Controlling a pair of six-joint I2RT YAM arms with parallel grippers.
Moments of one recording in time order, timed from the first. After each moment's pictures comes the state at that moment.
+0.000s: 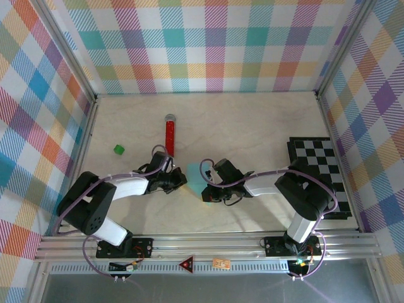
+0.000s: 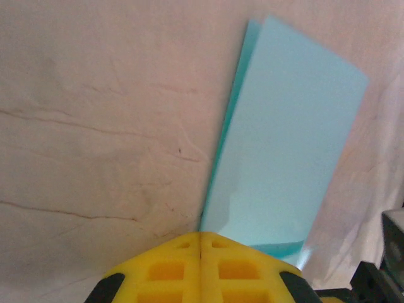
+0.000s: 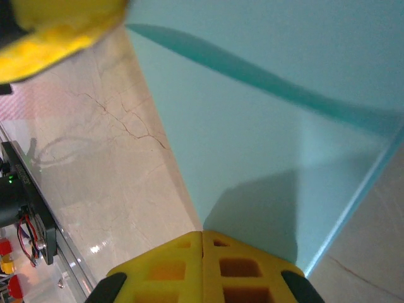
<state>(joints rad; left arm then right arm) -0.48 1.50 0.56 0.02 0.34 -0.94 0.83 1.72 0.69 0.07 -0.52 0.68</state>
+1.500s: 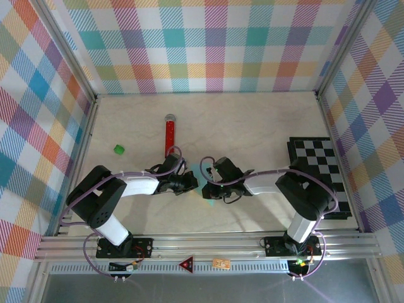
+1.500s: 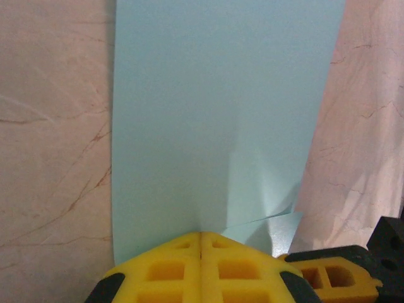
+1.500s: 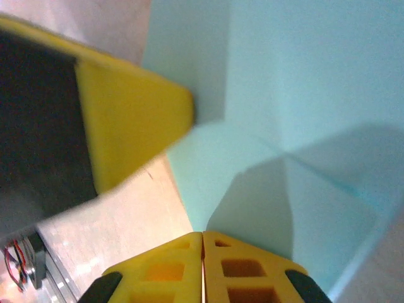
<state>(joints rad) -0.62 1.61 0.63 0.05 0.36 -0.90 0.83 1.70 0.70 0.05 -0.47 0.68</state>
